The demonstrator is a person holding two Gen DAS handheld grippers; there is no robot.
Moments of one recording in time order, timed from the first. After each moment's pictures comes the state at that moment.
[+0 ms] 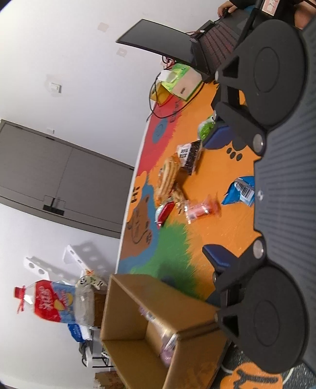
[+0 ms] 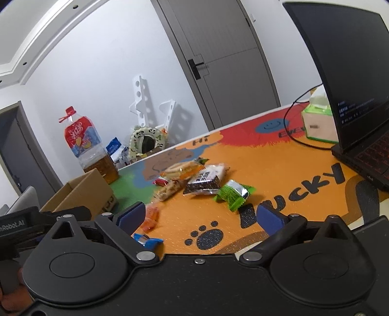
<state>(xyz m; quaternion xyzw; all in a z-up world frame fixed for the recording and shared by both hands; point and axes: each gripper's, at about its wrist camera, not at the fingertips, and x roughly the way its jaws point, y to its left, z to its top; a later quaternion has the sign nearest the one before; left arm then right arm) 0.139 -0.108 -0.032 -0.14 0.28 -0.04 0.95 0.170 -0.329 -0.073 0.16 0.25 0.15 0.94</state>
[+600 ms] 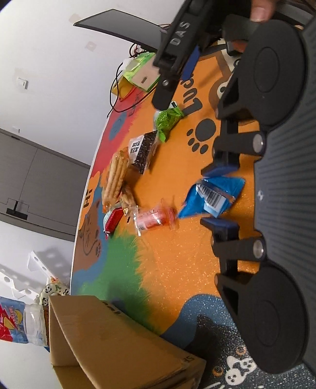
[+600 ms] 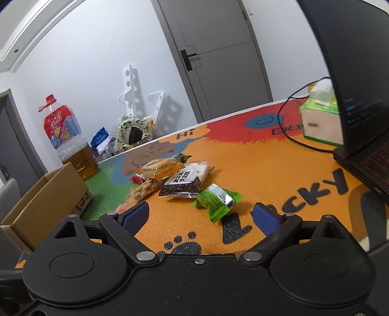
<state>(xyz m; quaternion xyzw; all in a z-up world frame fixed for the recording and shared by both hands) 0.172 -0.124 -0.089 -0.14 0.35 -0.06 0.92 0.213 -0.325 -0.084 0.13 0.26 0.13 0.95</state>
